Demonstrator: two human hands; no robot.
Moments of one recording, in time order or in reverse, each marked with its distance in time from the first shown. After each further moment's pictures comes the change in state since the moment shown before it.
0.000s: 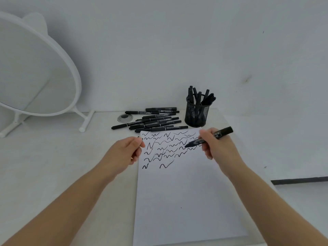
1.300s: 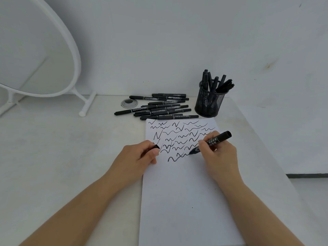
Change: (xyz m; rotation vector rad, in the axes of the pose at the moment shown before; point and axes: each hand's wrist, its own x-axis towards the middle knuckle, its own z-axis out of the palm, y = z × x) left_hand -0.006 -0.039 0.013 0.397 -0.047 0.208; right_hand -0.014 0.043 0.034 -0.302 0.137 -0.219
